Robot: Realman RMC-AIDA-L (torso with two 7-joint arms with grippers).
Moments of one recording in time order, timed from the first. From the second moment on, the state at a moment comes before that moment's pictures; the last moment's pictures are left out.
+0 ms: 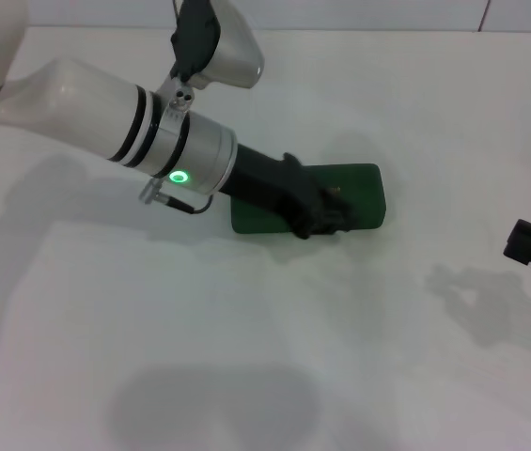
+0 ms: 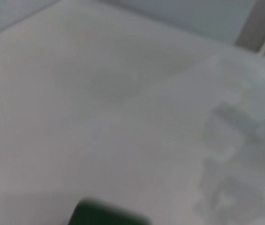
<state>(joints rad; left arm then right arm) -0.88 -1.99 1.57 0.45 1.61 1.15 -1.65 0.18 2.00 -1.12 -0.62 -1.29 -1.66 1.34</state>
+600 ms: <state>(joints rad) -0.40 -2.03 1.15 0.84 1.55 1.84 -1.36 0.26 2.01 -1.15 -0.65 -1.33 -1.87 1.24</state>
